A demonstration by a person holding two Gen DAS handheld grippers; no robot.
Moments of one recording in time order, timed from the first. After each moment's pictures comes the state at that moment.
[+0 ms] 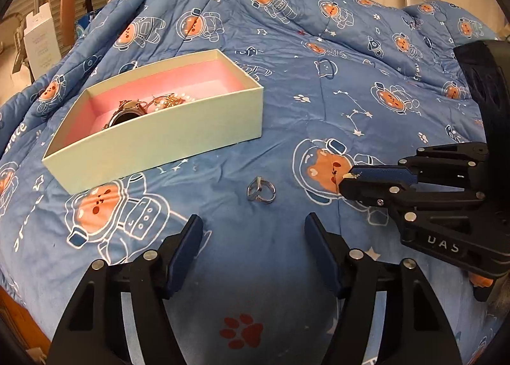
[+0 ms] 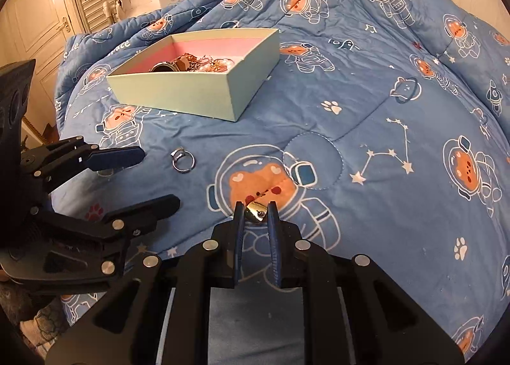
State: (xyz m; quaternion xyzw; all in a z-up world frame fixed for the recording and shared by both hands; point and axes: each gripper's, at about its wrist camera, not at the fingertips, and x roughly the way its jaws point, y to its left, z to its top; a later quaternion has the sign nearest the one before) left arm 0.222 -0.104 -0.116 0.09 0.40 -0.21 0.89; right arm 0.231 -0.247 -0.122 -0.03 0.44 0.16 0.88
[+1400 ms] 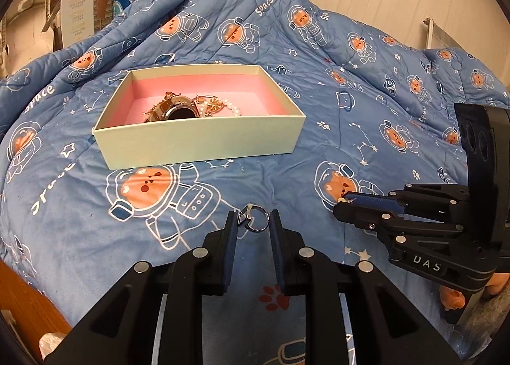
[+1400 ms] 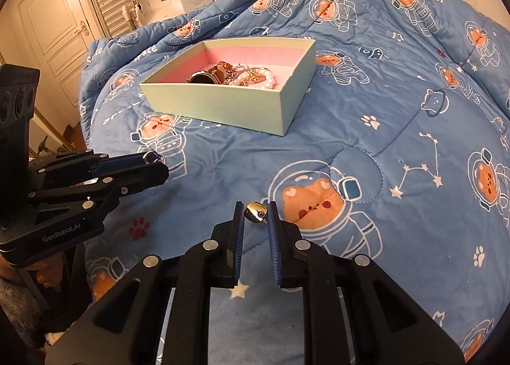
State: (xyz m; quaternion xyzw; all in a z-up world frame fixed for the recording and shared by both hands) left arm 0.212 -0.053 -0.087 -0.01 0.40 -0.19 0.90; right arm 0.230 -0.220 -0.105 -0.01 0.43 0.21 0.88
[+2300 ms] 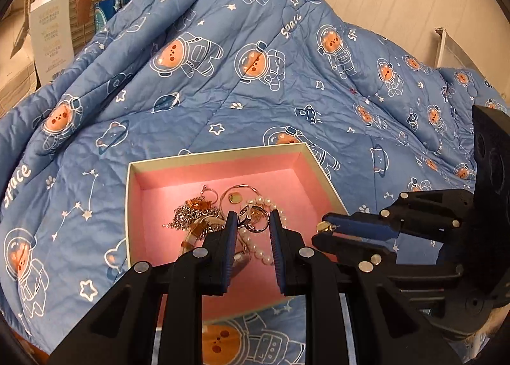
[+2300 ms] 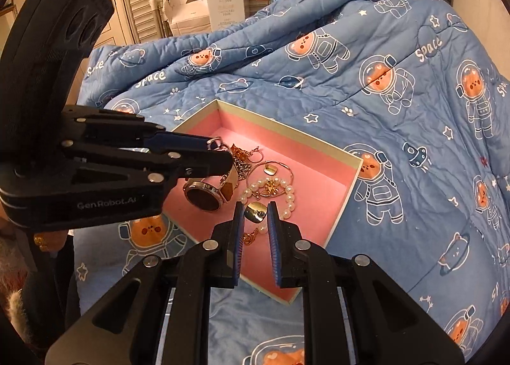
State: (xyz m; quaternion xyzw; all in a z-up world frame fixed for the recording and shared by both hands) left arm 0.369 -0.035 -0.037 -0.01 0.44 -0.21 0.87; right arm 0.358 -0.155 -0.053 -0.09 0.42 0.26 0.86
